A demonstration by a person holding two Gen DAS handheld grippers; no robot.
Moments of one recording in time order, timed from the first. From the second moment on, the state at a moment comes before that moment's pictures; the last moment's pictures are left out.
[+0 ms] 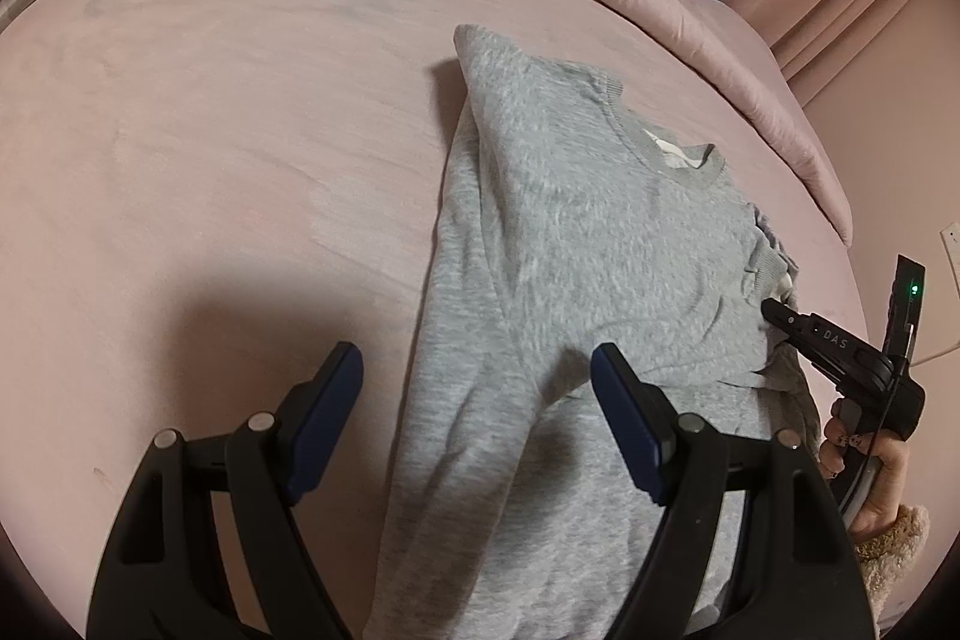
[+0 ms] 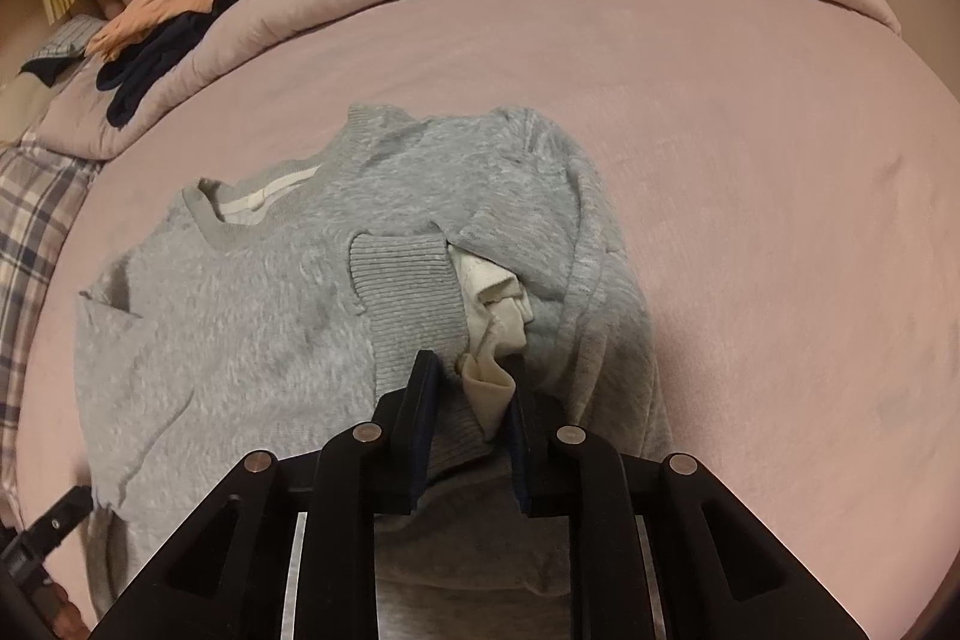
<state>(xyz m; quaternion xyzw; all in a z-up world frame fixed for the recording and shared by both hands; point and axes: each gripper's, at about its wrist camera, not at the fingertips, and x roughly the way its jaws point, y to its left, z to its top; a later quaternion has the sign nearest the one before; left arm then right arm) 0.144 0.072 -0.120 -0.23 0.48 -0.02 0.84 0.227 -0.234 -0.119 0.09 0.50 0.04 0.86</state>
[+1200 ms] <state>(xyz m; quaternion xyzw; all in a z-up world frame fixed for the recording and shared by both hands) 0.096 0.048 -0.065 -0.24 0.43 -0.04 0.87 0.175 -0.249 -0.065 0.08 0.44 0.07 0.89</state>
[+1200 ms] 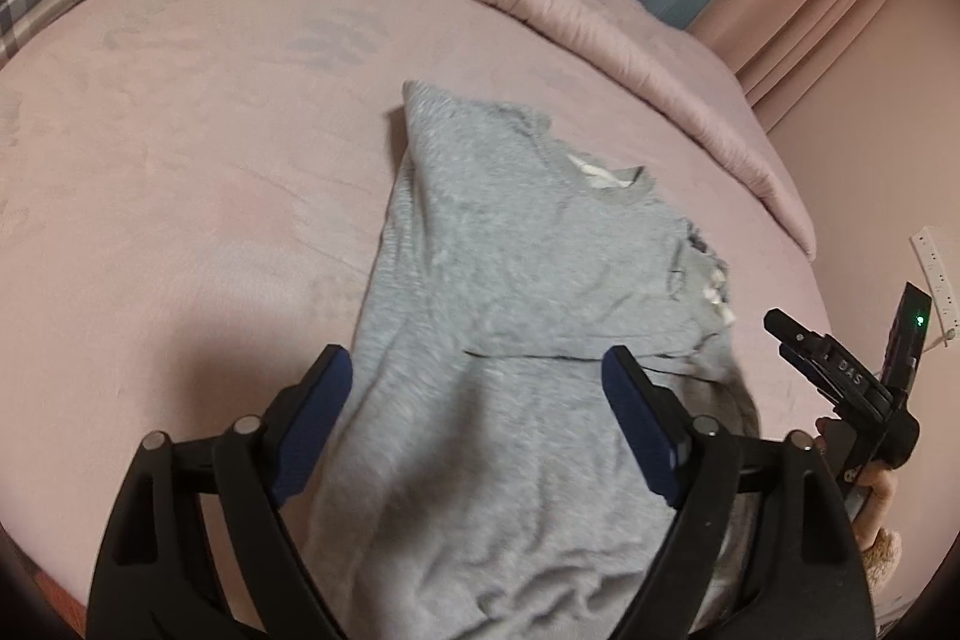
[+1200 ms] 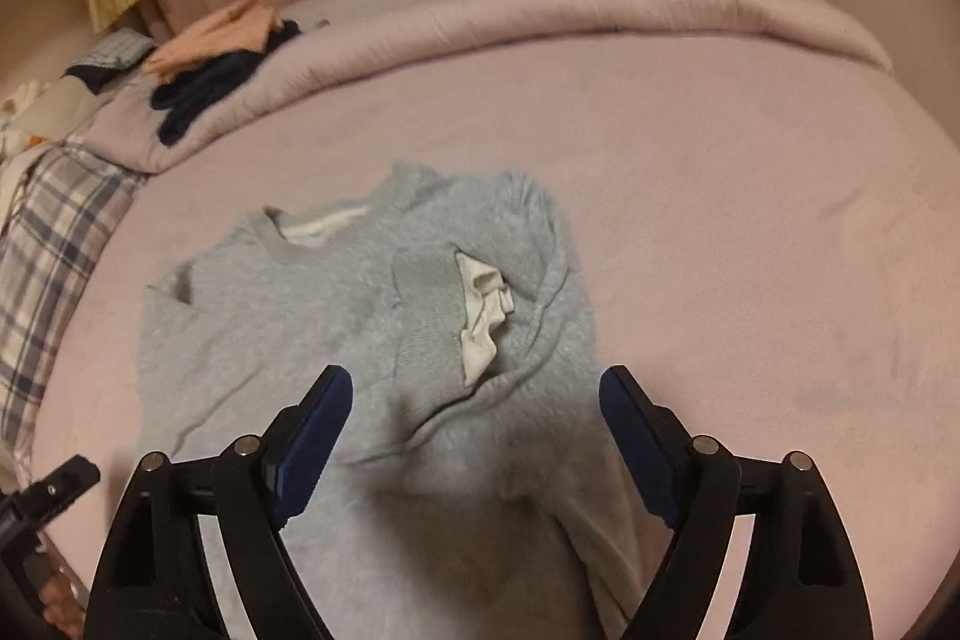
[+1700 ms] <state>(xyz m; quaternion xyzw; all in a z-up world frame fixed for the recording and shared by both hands) 0.019 0.008 -0.008 -0.21 0.36 -0.07 0.91 0.090 -0.264 -0.004 0.09 0.34 0.14 0.92</state>
